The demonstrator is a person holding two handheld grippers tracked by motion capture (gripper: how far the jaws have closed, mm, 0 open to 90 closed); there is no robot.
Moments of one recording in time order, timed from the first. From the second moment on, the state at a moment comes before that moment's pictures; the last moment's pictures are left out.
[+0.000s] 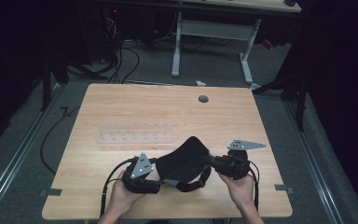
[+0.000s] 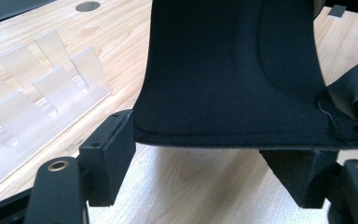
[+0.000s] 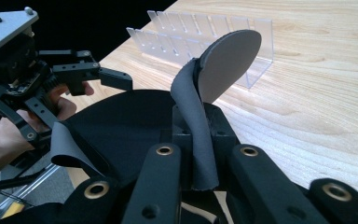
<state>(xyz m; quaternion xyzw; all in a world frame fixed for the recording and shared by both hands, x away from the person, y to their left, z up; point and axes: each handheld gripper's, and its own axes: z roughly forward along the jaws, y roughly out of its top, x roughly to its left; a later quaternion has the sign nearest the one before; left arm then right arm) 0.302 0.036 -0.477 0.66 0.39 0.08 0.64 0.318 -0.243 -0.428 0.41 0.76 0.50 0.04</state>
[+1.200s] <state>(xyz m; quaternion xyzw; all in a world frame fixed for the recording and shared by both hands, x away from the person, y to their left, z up) 0.292 0.037 -0.457 0.70 0.33 0.08 0.63 0.331 -0.220 -0.417 0.40 0.75 0.53 0.03</state>
